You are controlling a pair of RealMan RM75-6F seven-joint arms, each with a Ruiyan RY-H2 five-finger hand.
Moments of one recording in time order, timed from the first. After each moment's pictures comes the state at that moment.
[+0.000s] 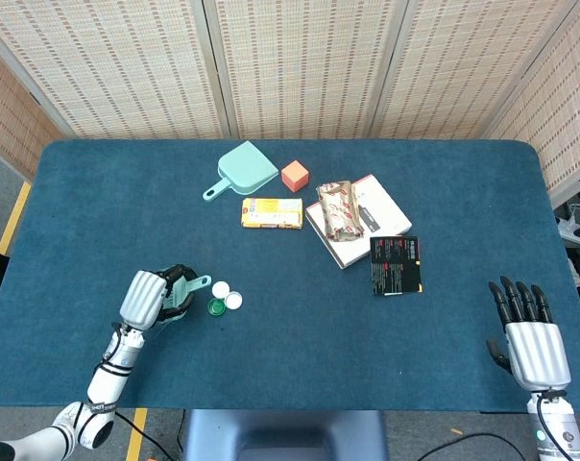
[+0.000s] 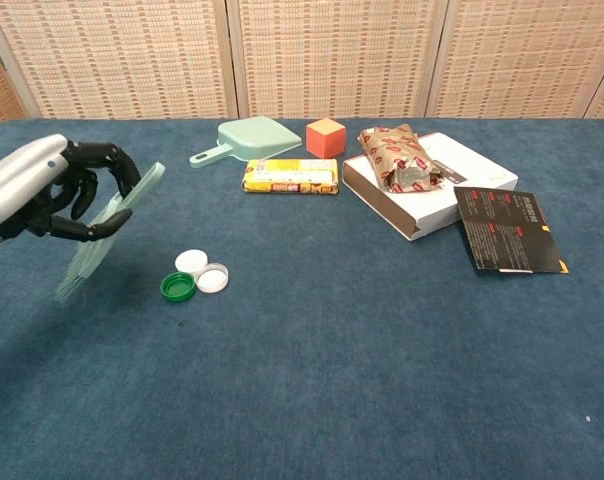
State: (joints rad) left arm -0.52 -1.83 -0.09 -0.83 1.59 1.48 -0.43; right arm 0.05 -1.20 0.04 -1.71 -1.47 1.50 -0.41
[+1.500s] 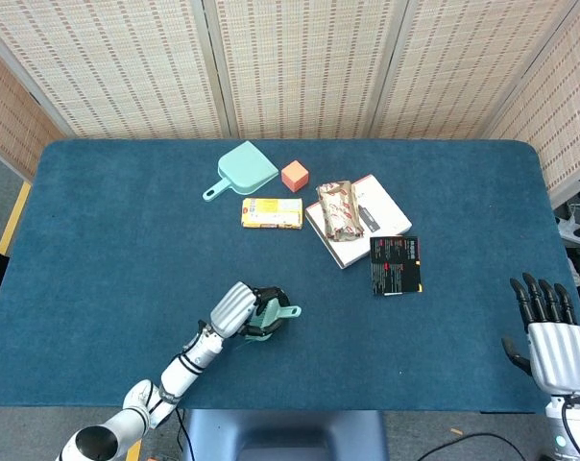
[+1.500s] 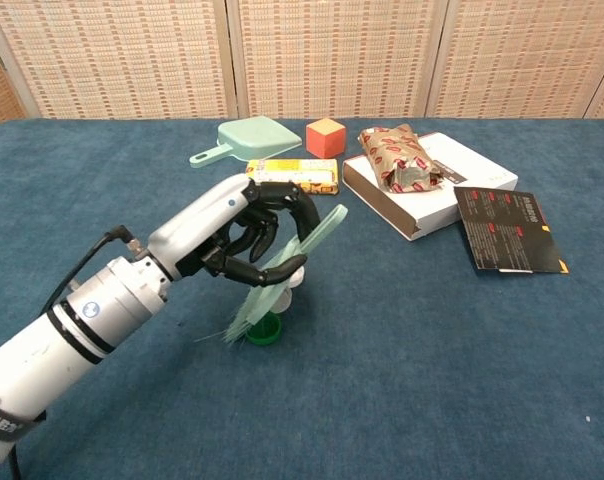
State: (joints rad) left arm -0.76 -2.23 -0.01 -0.36 1.67 1.46 -0.85; right arm 0.02 -1.15 0.05 -1.72 -1.48 1.55 -0.31
